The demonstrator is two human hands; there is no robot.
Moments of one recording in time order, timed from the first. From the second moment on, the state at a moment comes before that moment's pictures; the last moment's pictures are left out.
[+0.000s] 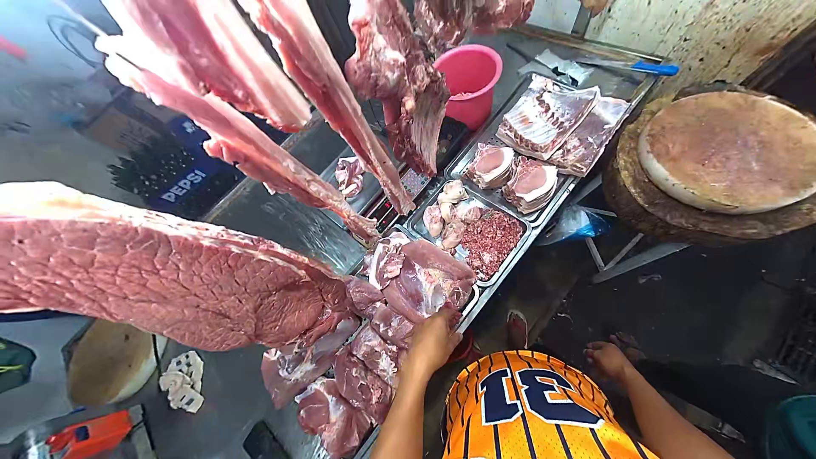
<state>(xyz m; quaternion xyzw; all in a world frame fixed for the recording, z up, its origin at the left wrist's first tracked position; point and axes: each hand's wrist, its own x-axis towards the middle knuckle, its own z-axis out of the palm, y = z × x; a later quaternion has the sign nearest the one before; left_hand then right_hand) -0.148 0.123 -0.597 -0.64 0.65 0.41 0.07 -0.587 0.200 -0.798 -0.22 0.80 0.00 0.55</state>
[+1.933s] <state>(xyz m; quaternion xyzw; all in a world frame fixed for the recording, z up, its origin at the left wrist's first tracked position) -0.210 -0.030 -0.481 -0.82 0.39 0.07 -0.41 -0.678 0.062 -0.808 -0.45 0.70 0.13 0.54</state>
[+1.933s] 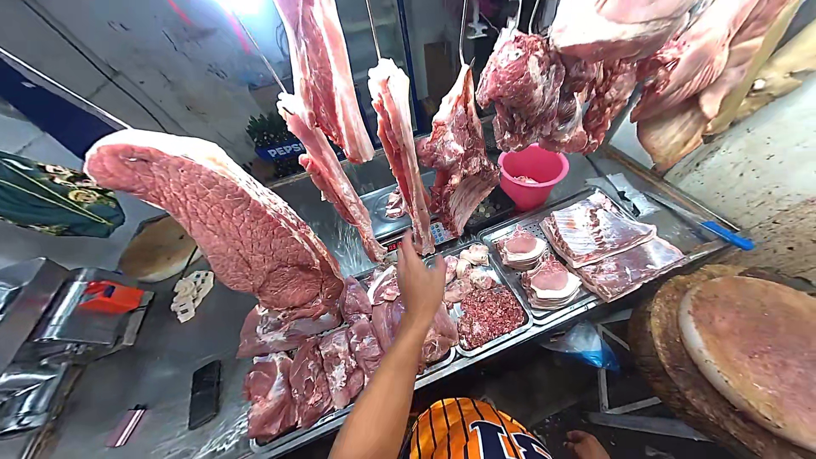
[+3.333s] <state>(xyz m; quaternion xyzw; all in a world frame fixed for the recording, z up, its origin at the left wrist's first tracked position) -0.159 -0.048 -0.349 -0.35 0.41 0.42 -0.73 -0.634 -0.146 -0.725 -0.46 0.65 -0.03 0.61</state>
